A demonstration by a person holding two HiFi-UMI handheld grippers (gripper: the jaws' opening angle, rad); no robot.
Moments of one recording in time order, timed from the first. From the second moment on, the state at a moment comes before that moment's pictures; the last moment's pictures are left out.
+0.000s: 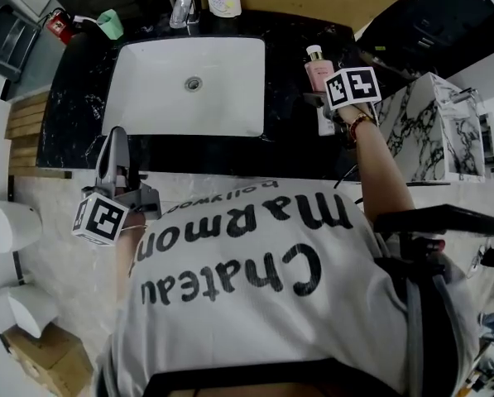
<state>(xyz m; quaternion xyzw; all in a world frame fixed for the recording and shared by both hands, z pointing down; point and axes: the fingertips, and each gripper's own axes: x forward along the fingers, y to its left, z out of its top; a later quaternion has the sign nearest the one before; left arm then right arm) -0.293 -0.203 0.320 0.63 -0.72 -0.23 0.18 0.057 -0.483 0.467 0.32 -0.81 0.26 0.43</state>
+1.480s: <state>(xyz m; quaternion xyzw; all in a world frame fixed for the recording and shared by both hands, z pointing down) -0.259 -0.191 0.310 0.63 -0.73 -0.22 0.17 0.054 -0.463 0.416 0.34 -0.89 0.11 0.29</state>
